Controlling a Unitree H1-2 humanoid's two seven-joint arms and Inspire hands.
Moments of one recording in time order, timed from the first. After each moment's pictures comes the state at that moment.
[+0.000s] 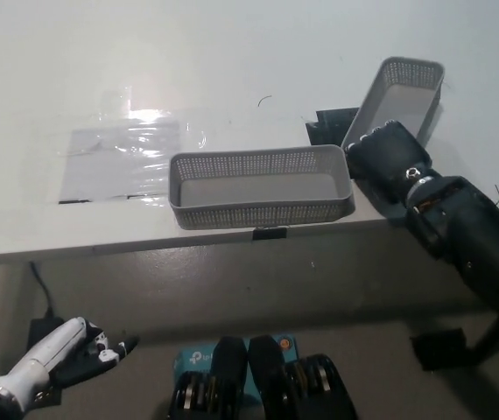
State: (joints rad) left_arm -0.10 0.51 -0.20 -0.04 0.32 0.26 -0.34; right_arm -0.88 -0.38 0.75 0.64 -1.02 0.06 0.06
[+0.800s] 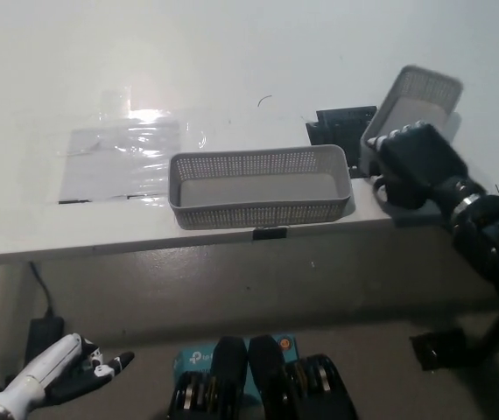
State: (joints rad) left_arm -0.06 0.51 -0.18 -0.04 0.32 0.25 -0.34; right_arm -0.79 -0.44 0.51 0.61 -0.92 -0.19 -0.12
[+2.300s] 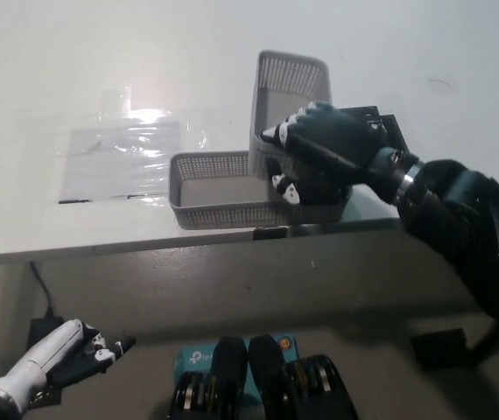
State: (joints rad) left_arm -0.11 0.50 -0.19 -0.02 0.32 0.25 -0.34; right_arm -0.80 -0.32 0.48 0.28 -0.62 -0.35 0.23
